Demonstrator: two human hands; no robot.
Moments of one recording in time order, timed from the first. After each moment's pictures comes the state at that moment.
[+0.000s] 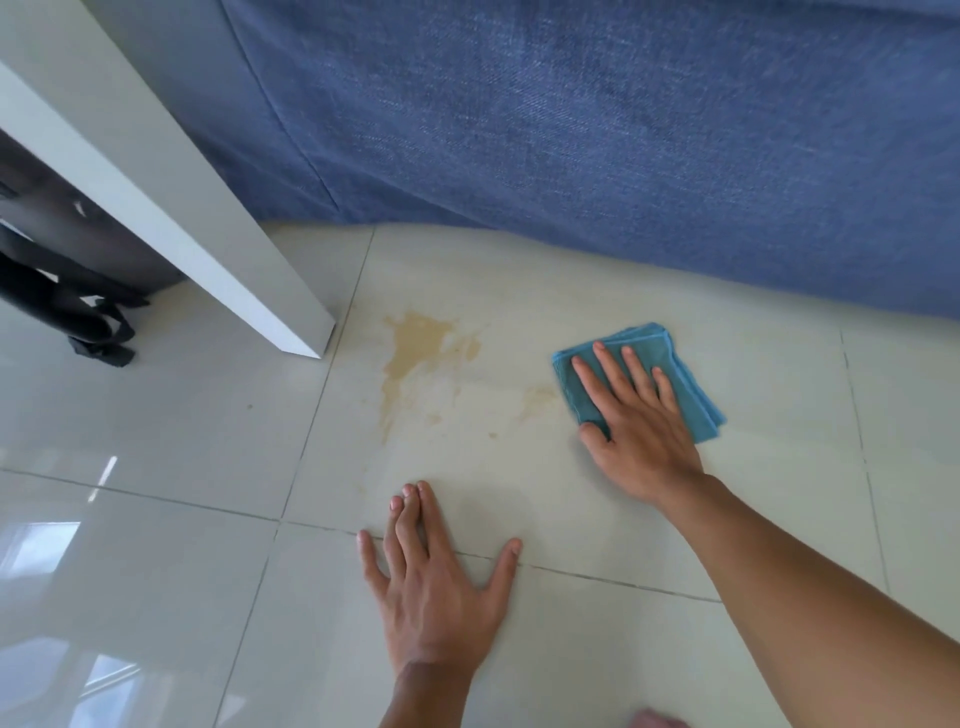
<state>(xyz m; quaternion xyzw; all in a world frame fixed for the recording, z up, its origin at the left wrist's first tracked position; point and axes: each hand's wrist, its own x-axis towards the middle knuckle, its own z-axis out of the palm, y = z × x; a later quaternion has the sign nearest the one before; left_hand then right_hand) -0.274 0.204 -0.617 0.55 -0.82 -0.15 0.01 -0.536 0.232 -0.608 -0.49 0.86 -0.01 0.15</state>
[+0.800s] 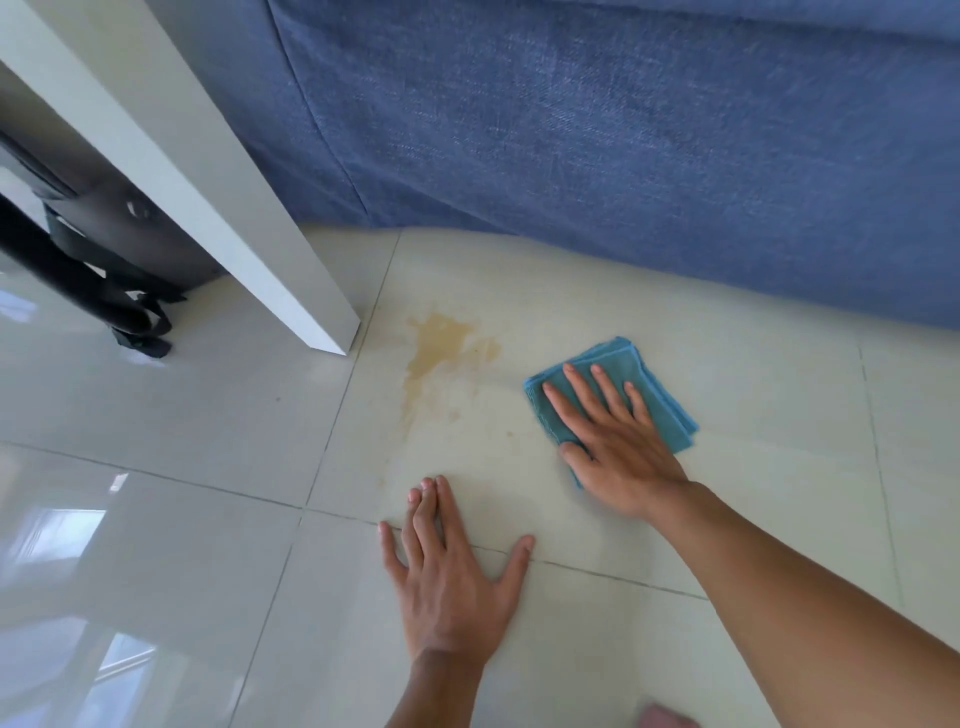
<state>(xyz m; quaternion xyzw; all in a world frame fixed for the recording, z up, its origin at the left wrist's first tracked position) -0.272 0.201 -0.617 0.55 -0.82 -0.14 0.01 -0.506 0.217 -0.601 -0.56 0.80 0.02 0.21</state>
